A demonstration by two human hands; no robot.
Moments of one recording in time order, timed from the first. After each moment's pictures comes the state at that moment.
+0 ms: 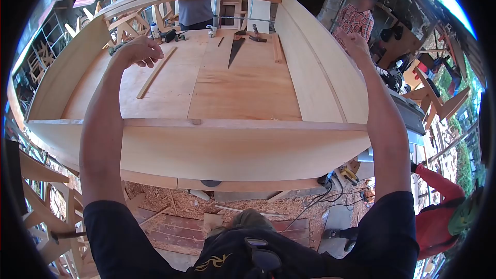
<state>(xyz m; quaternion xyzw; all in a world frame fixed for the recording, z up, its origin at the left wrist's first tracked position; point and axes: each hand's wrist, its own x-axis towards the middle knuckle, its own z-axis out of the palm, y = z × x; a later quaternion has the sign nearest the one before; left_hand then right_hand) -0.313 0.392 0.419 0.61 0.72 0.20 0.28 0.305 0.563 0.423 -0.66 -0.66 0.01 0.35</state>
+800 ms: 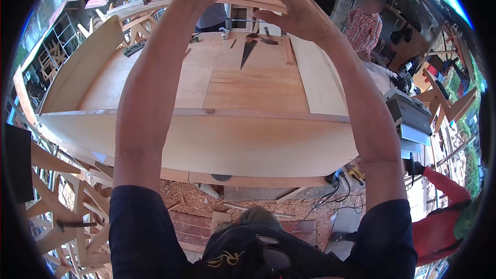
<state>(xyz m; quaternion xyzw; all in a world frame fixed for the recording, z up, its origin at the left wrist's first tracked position) -0.121 0.395 0.547 0.53 0.20 0.68 0.46 0.087 0.425 0.500 -0.16 -0.89 -0.09 0.42</state>
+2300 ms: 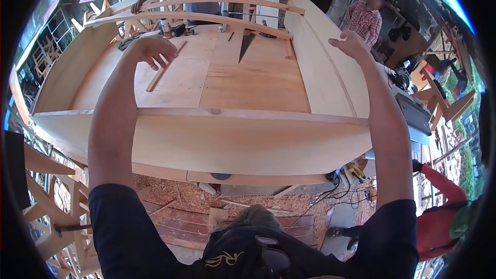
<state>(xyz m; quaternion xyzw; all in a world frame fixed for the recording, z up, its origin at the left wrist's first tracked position) -0.329 0.400 0.408 0.56 0.70 0.15 0.41 0.245 0.532 0.418 -0.62 -0.73 -0.09 0.26</state>
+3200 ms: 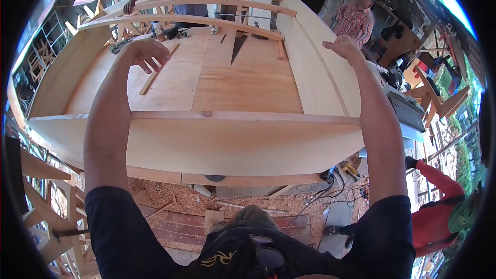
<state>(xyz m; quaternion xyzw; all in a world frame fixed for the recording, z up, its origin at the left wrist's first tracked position) -0.323 0.397 0.397 0.56 0.71 0.12 0.42 0.263 0.536 0.404 -0.69 -0.69 0.01 0.20</state>
